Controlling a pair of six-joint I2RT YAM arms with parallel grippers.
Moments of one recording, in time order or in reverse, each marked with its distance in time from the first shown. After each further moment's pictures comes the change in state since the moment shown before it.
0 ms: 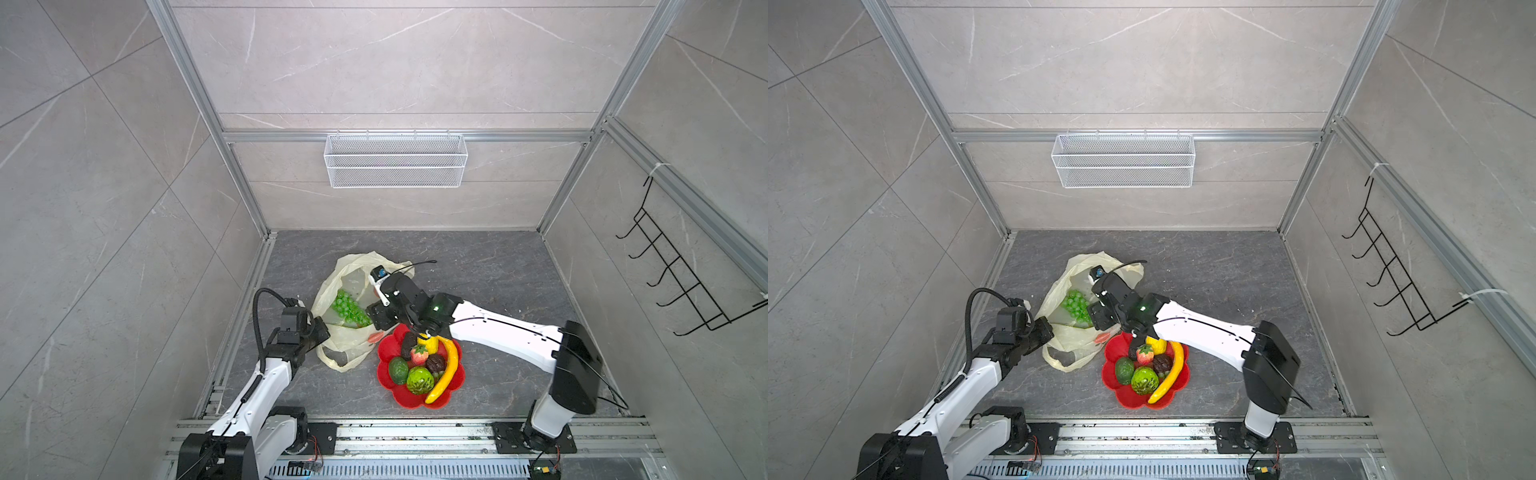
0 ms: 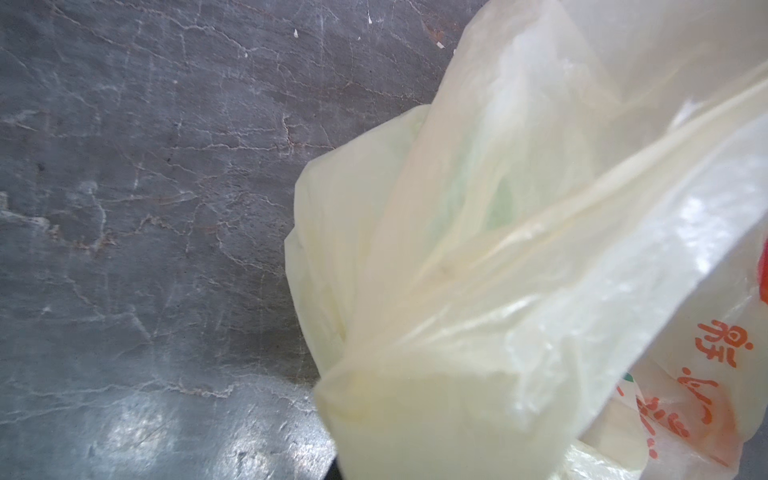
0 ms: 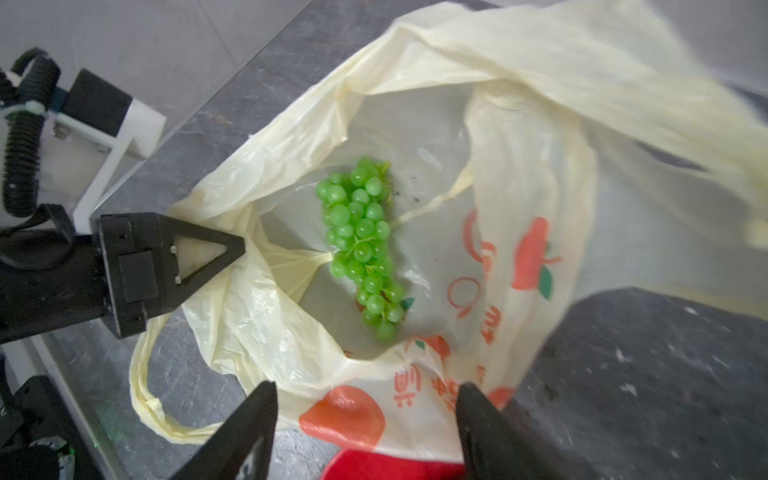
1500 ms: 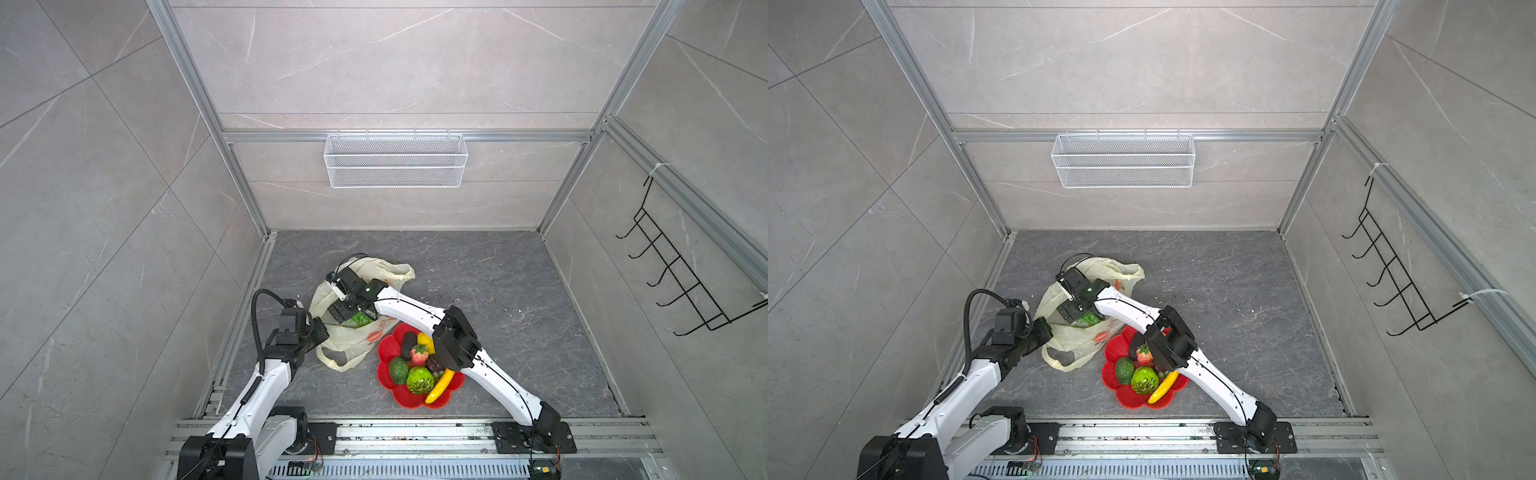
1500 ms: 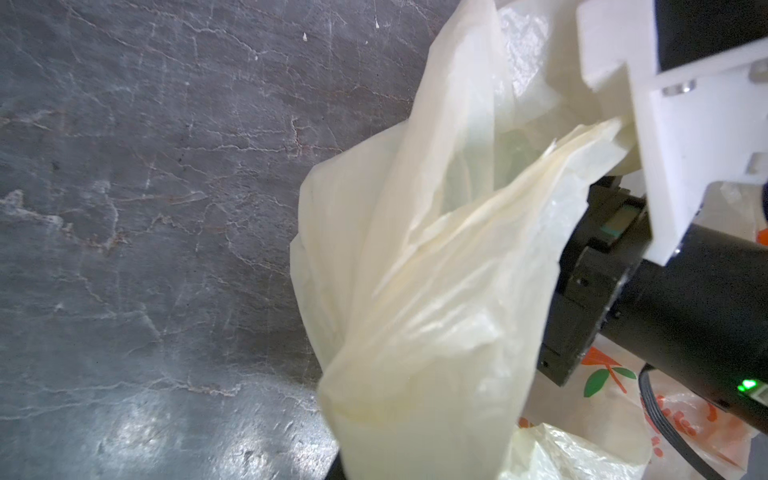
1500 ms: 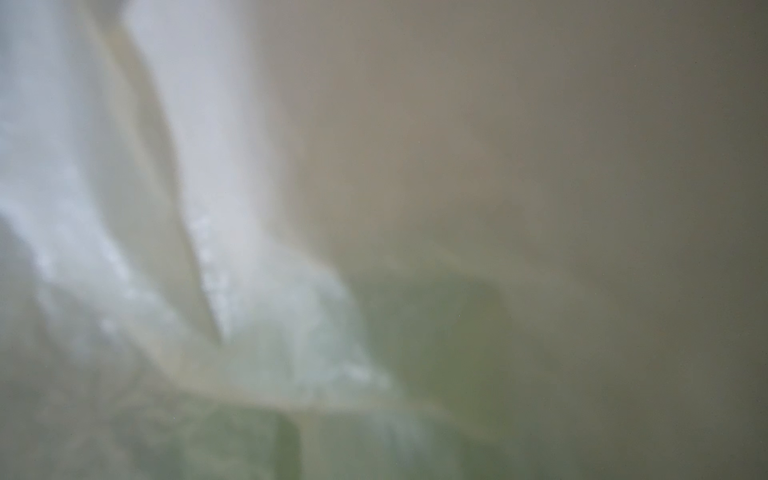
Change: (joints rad) left arm 0.014 -0.014 -0.008 0.000 0.001 0.000; right arm -0.055 0.933 1.039 -0.318 -0.080 -0.165
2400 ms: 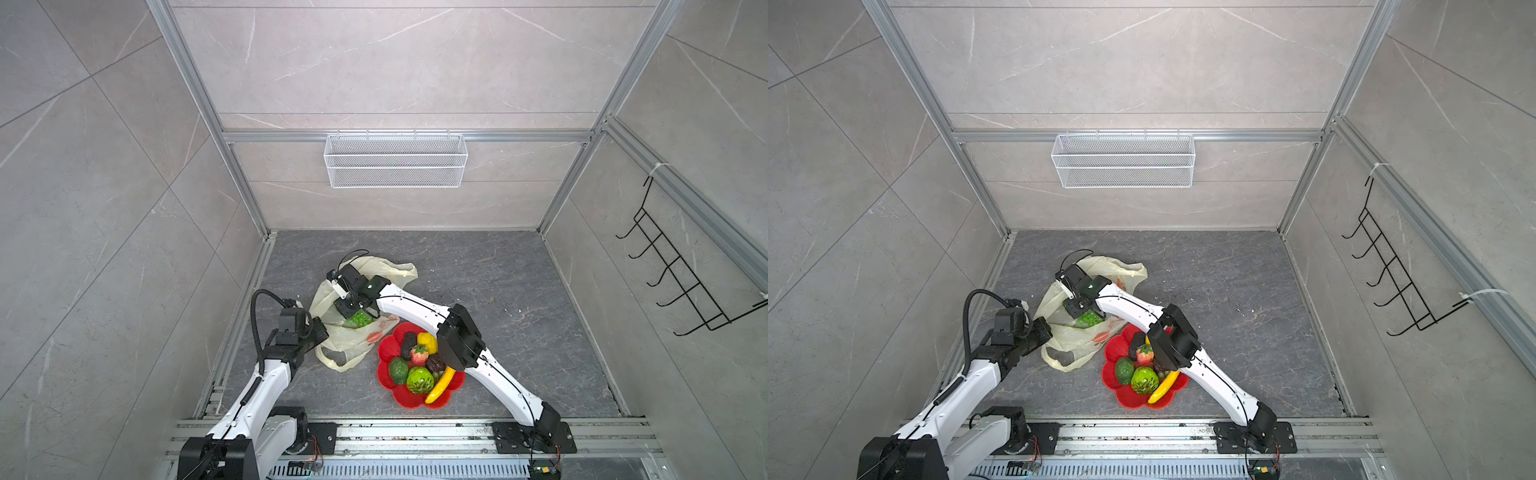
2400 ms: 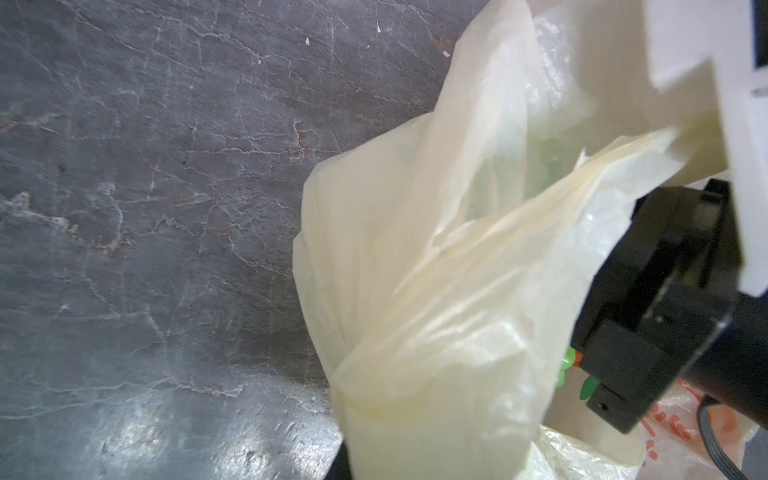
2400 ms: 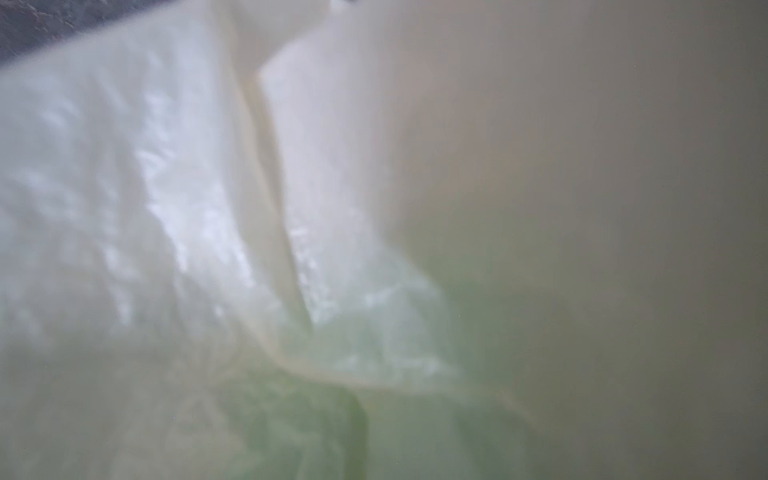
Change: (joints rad) left arm 0.005 -0.002 0.000 0.000 0.000 0.000; right arm -0.002 -0.080 -0.071 0.000 -0.038 -0.007
